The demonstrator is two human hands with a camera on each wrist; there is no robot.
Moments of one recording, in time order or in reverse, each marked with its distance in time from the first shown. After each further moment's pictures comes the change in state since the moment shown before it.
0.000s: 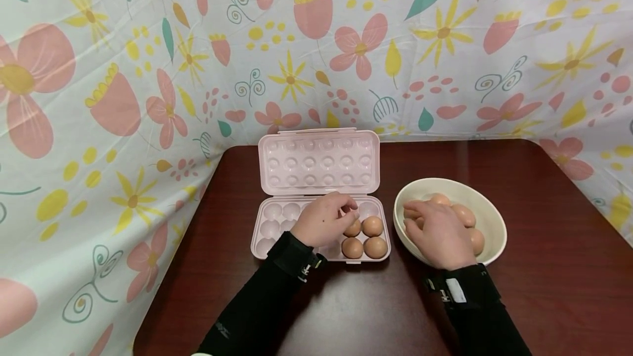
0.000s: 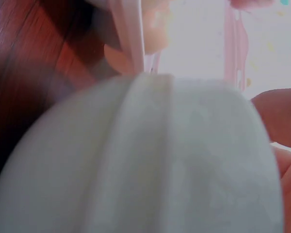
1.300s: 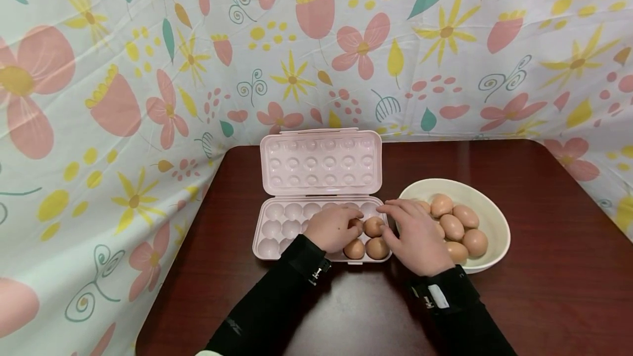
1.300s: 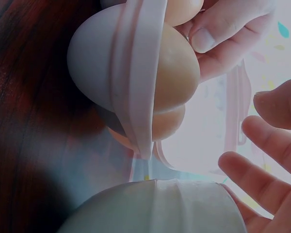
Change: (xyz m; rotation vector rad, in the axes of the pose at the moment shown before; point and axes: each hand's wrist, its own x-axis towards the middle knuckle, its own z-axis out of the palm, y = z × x) left_hand 0.005 -0.004 0.030 0.267 -0.096 -0.012; right_hand 0.000 -0.025 0.030 0.024 0.067 -0.214
